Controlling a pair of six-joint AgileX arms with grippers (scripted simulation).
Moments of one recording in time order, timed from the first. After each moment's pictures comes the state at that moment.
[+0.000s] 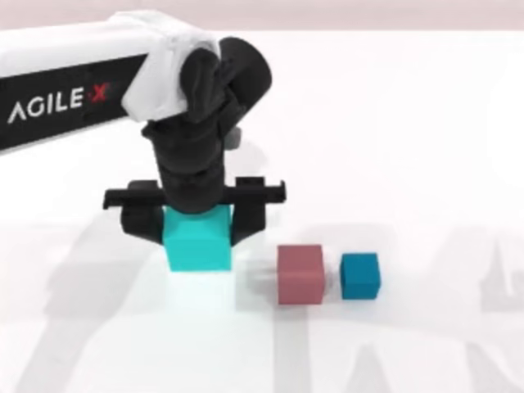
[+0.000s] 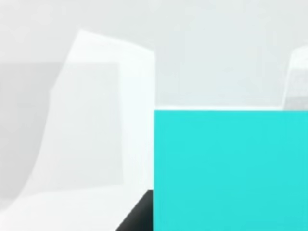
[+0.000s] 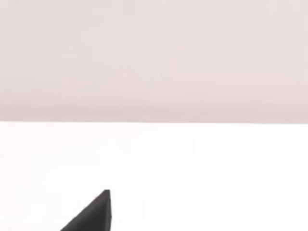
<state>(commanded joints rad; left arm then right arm) -0.61 1.94 1.45 -1.07 0.00 -0.61 0.01 0.00 0.00 0.00 0.00 0.00</state>
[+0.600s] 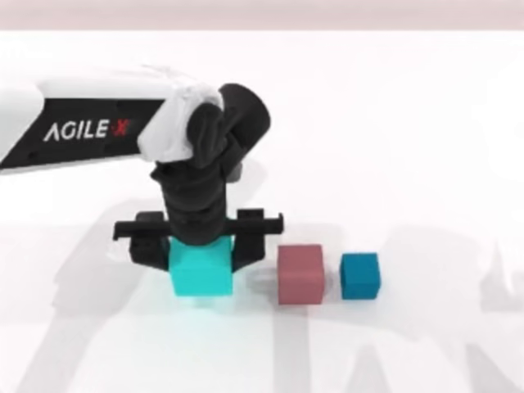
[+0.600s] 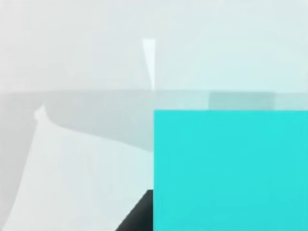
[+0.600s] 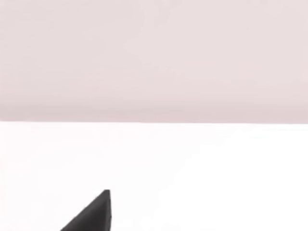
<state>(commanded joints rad) -0.61 2.00 1.32 -0.89 0.00 -0.61 0.01 0.00 0.00 0.00 0.00 0.00</state>
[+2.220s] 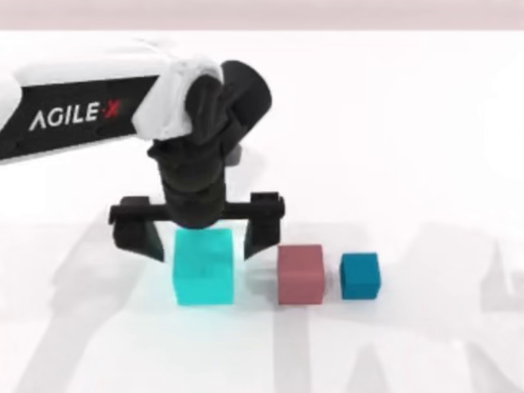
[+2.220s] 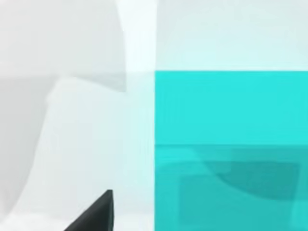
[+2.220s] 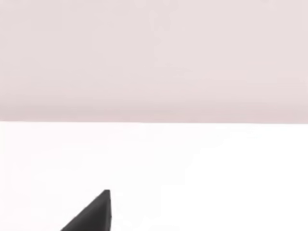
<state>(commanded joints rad) -0.61 1.97 1.40 -0.99 0.00 -0.61 0.01 0.00 0.00 0.00 0.00 0.00</state>
